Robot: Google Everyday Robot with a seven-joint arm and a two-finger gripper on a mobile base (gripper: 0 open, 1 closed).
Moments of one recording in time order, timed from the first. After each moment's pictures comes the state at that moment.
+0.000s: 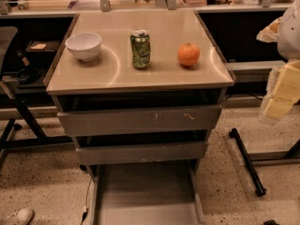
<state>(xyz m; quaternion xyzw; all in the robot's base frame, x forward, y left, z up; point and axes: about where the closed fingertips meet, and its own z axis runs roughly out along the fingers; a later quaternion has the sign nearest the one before) 0.439 -0.215 0.984 -0.60 0.78 -0.04 0.17</state>
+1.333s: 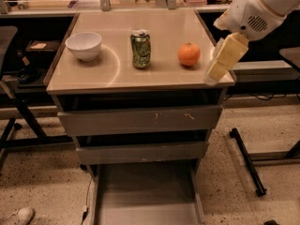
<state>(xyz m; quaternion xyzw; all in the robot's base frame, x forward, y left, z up) 0.541 -0.157 0.971 -0.57 0.78 0.06 0.25</state>
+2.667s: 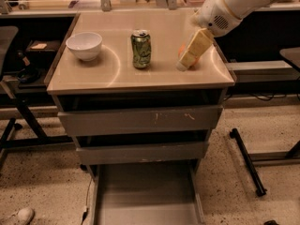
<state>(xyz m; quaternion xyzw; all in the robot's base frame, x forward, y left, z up) 0.625 -0.106 0.947 -0.58 0.74 0.13 0.31</state>
